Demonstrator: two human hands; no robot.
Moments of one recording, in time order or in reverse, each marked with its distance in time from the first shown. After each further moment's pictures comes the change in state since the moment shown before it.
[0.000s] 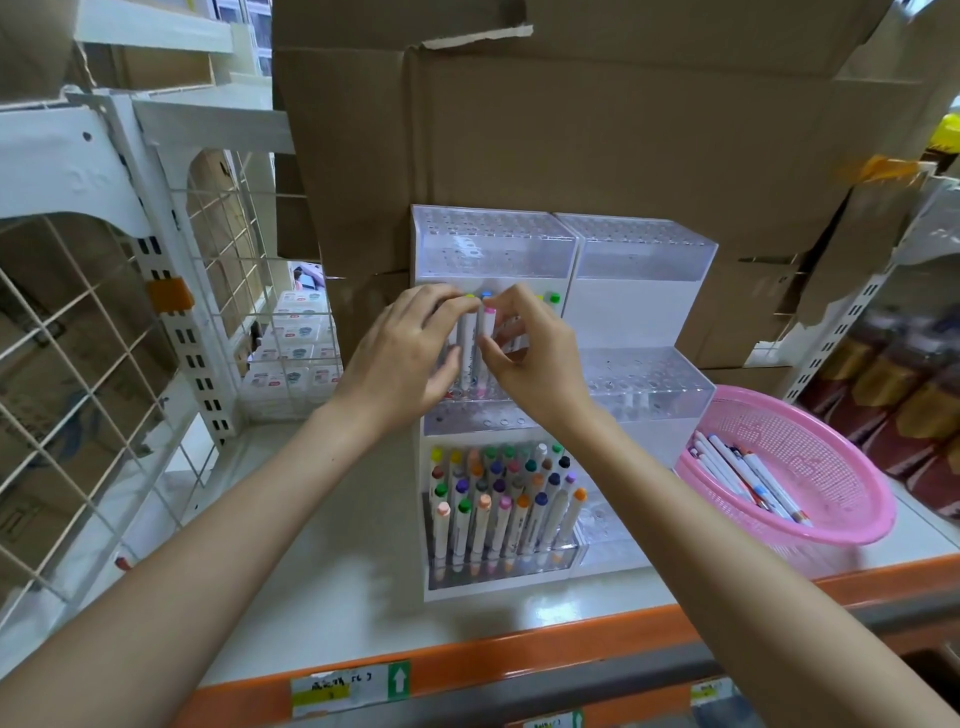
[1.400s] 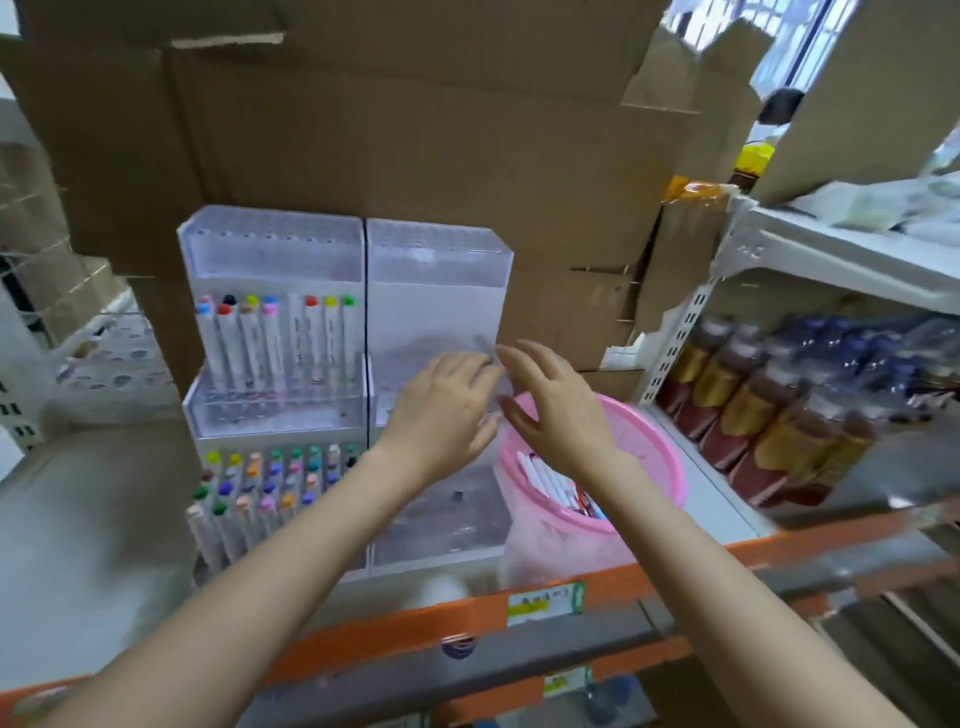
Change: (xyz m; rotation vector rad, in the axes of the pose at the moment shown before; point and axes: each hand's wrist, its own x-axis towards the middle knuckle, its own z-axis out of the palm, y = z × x) left_hand 0.071 0.198 0.102 0.066 -0.202 0.004; right_hand -0.070 0.119 -0.192 -0.477 -0.269 0.009
